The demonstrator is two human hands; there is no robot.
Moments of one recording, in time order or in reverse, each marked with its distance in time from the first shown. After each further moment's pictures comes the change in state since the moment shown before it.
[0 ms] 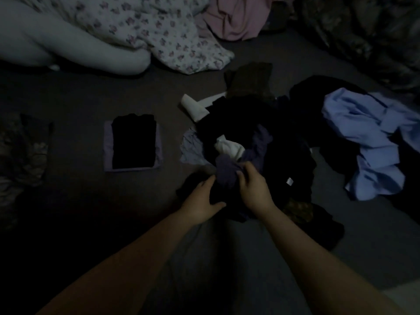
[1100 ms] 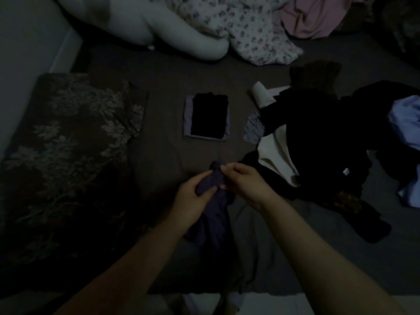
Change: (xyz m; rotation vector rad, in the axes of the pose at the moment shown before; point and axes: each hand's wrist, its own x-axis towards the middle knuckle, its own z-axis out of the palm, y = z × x) left_hand -0.220 -0.048 -0.071 -0.532 0.538 -0.104; right_hand -0.122 -0.166 0.089 0.698 -0.580 0.309
